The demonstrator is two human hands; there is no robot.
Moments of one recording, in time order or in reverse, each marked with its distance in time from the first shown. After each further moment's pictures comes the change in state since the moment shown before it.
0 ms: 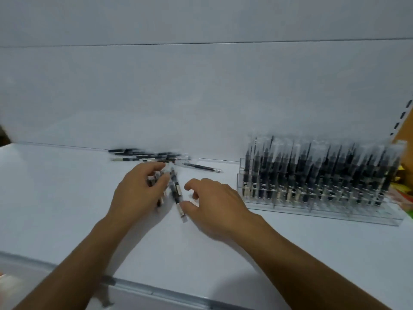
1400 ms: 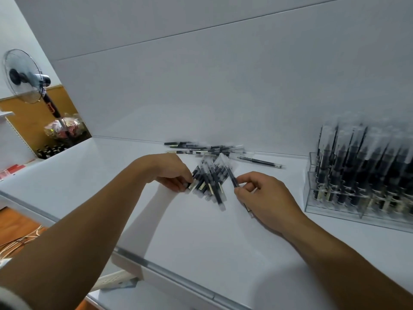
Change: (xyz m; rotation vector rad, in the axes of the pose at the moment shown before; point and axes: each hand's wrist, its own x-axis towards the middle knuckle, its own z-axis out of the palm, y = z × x) left_hand 0.083 -0.046 -0.052 0.143 -0.619 -0.558; right_hand 0.038 0.008 0.041 0.651 0.068 0.167
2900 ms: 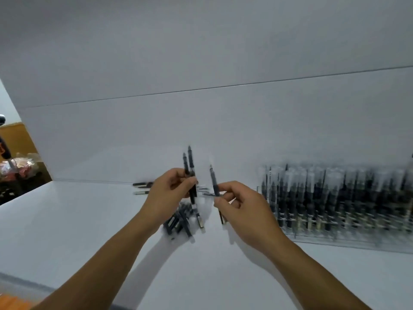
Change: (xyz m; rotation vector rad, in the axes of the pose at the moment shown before) left_hand -0.066 0.053 0.051 -0.613 0.376 0.692; right_hand -0.032 -0.041 -0.048 0.118 0.185 -0.167
